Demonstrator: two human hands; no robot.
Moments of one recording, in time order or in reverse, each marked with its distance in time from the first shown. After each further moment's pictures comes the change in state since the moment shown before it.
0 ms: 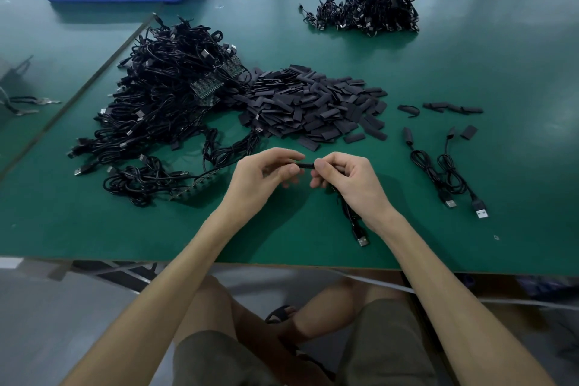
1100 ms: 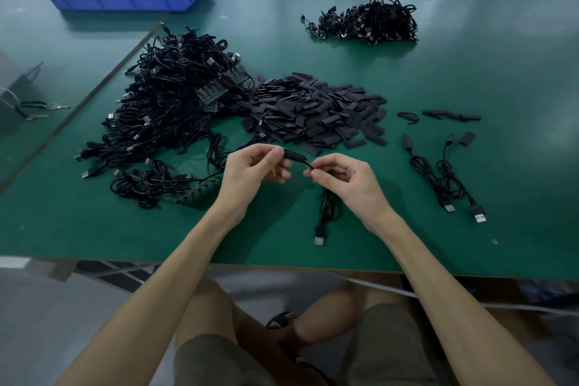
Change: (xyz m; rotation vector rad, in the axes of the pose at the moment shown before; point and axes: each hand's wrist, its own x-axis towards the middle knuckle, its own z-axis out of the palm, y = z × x) left_hand 0.007 -0.005 -0.008 -0.390 0.171 -0.205; right_hand 0.001 0.000 0.000 0.040 0.001 -0.024
